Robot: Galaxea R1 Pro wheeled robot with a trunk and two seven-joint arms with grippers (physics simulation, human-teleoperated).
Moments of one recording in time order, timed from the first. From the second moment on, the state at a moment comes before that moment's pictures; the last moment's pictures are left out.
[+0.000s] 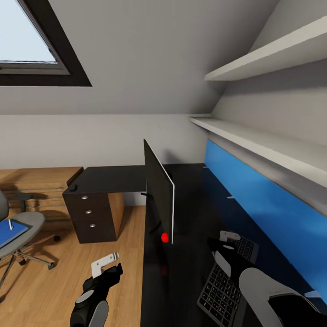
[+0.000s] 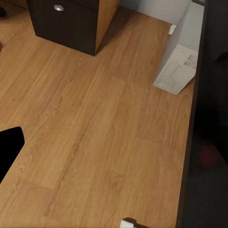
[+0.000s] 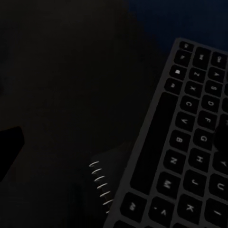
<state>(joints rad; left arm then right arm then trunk) -0.04 -0.11 -0.14 -1.57 0.39 0.51 0.61 -0.81 0.00 0.11 -0.23 -0.27 0.03 -0.29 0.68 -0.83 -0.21</state>
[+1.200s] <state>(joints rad) -0.04 -0.11 -0.14 -1.57 0.39 0.51 0.61 -0.81 0.01 0.12 -0.22 -0.26 0.04 -0.38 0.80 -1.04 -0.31</state>
